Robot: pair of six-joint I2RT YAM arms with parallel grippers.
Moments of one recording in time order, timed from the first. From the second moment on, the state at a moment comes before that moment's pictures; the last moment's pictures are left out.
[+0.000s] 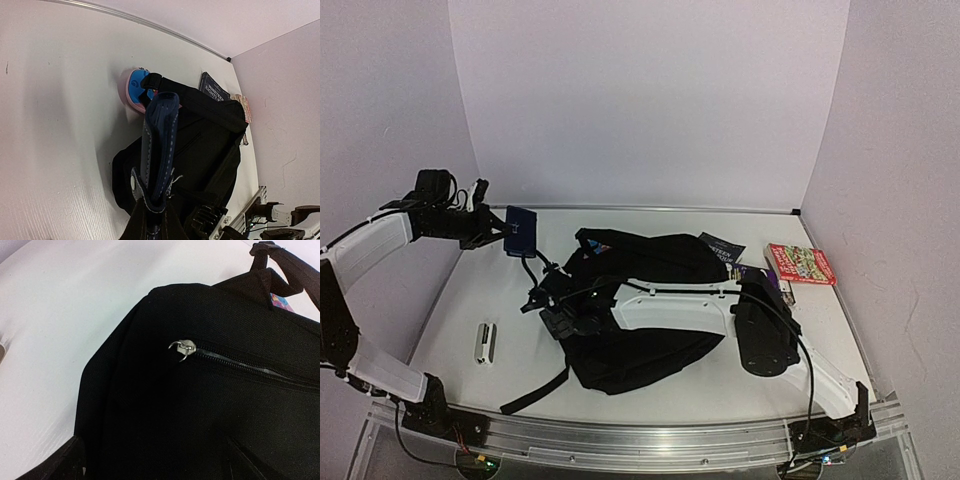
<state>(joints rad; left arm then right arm) -0.06 1.33 1.08 -0.48 0.66 -0.35 1.23 2.53 2.21 -0.58 0.53 0.37</state>
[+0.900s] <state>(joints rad) -0.06 1.38 1.06 -0.46 0.76 -0.37 1.40 2.17 1.66 -0.55 0.47 0.24</state>
